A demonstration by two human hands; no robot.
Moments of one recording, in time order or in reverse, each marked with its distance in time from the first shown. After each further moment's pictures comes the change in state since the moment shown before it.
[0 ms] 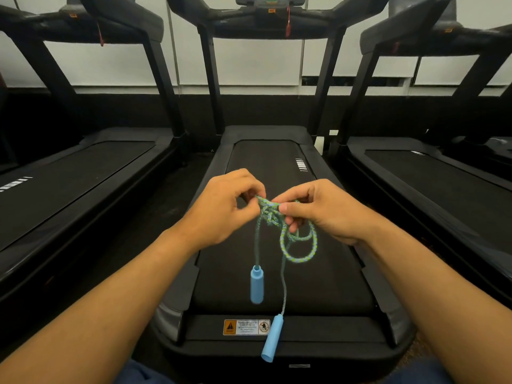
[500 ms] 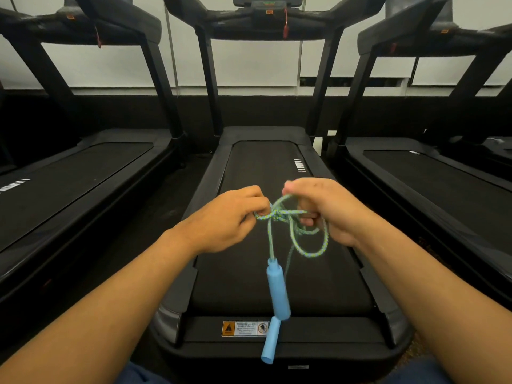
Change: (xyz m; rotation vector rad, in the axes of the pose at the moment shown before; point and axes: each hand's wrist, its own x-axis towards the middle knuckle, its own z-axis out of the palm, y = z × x) left_hand 0.001 -0.006 0.007 0.135 -0.308 0.058; right_hand 0.002 0.003 -0.003 0.228 0.173 0.131
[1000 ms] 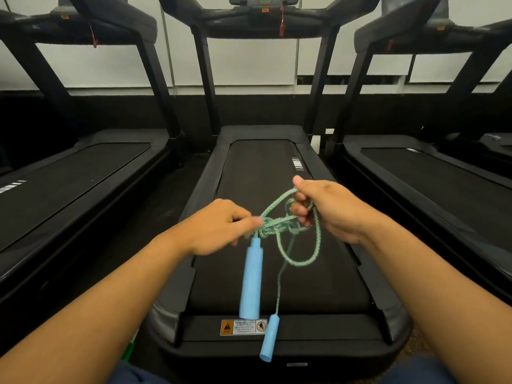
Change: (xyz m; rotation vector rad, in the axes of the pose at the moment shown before) left_hand -0.008 -0.001 0.002 -0.283 -0.172 -0.422; right_hand -0.001 0.006 -0.010 -0.083 -0.060 0.013
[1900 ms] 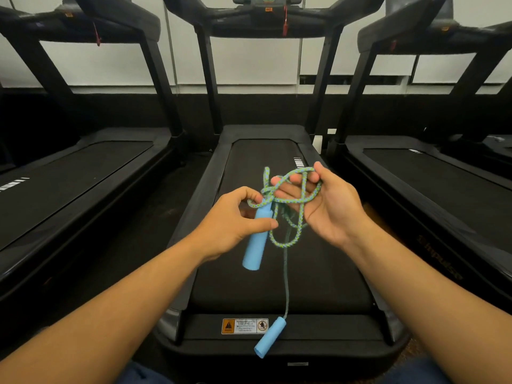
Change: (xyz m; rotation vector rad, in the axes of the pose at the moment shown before) left_hand 0.010 0.003 0.027 -0.586 0.273 -0.090; right_hand 0.004 -0.006 0.022 0.902 0.118 -0.083
